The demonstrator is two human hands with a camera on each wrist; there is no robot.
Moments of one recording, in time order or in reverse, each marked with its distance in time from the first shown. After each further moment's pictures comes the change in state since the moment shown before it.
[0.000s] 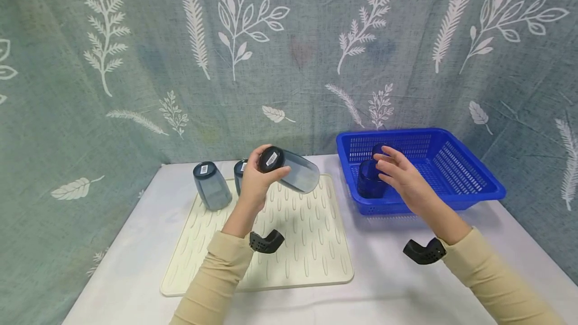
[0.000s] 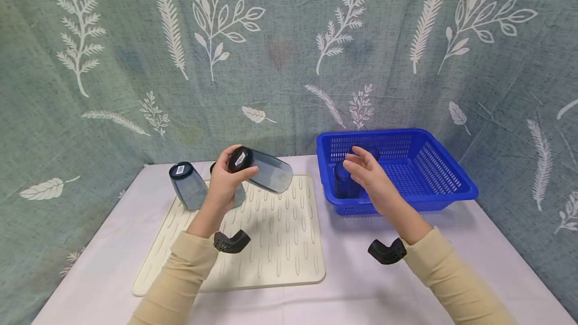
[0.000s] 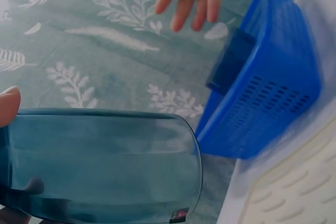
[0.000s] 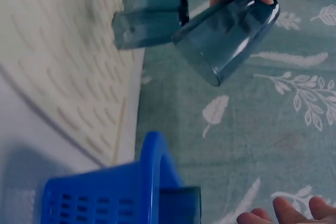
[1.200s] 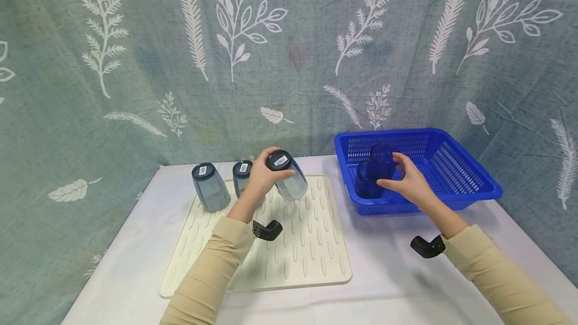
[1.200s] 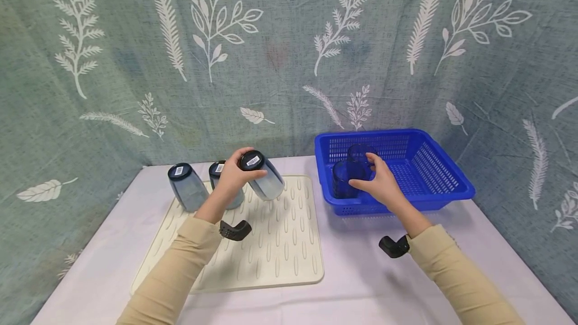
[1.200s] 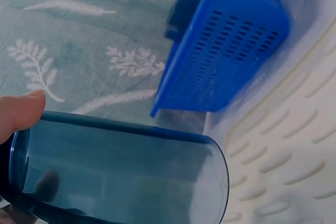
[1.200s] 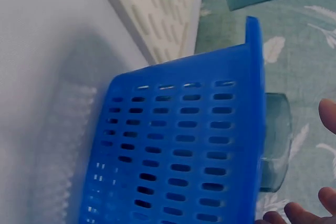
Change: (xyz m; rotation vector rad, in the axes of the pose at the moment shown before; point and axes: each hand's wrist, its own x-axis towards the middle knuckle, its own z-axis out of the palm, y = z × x) left_hand 0.034 -0.020 -0.003 0.469 -0.021 -0.120; right_hand 0.017 0.036 -0.037 -0.627 0.162 0.079
